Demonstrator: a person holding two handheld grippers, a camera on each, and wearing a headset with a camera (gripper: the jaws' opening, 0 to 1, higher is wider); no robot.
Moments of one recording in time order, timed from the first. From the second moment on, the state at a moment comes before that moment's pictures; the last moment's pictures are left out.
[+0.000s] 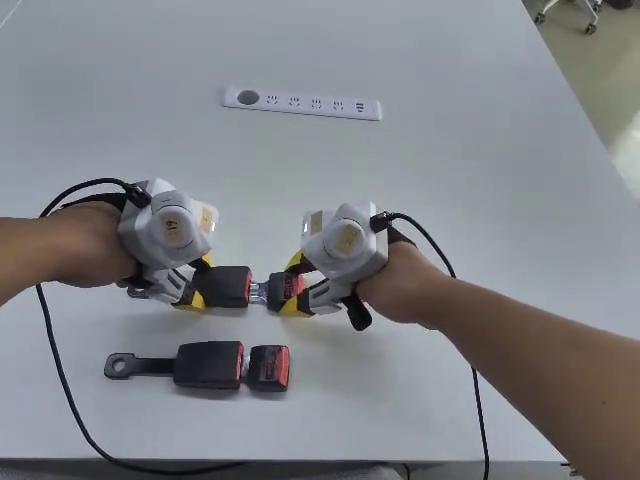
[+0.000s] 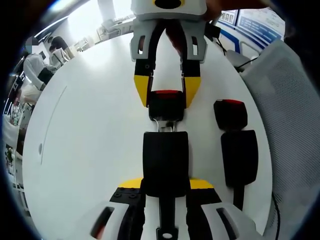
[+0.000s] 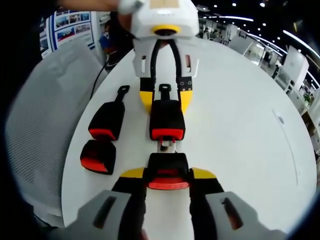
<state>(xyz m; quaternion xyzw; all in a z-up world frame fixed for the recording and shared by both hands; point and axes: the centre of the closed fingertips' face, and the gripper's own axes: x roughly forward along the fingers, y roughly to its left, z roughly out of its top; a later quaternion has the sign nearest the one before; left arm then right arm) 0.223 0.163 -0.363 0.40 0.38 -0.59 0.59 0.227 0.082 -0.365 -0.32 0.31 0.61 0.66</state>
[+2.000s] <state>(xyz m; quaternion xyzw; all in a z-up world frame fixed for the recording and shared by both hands) 0.227 0.161 -0.364 0.44 0.37 -0.56 0.60 0.221 -0.101 -0.370 -0.39 0.38 0.50 0.67</state>
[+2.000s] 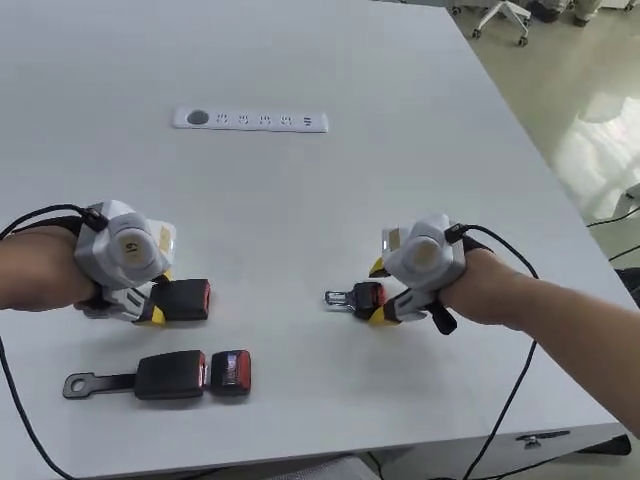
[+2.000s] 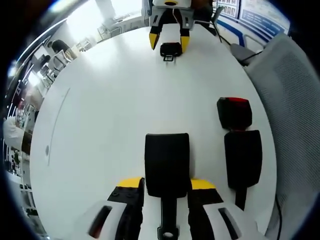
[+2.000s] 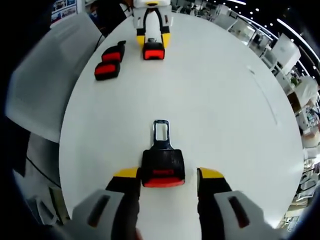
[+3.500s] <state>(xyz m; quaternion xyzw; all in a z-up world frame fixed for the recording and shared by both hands) 0.123 0.293 -0.278 0.25 0.34 -0.36 0.84 0.129 -0.086 -0.282 -0.21 0.29 0.36 0.86</state>
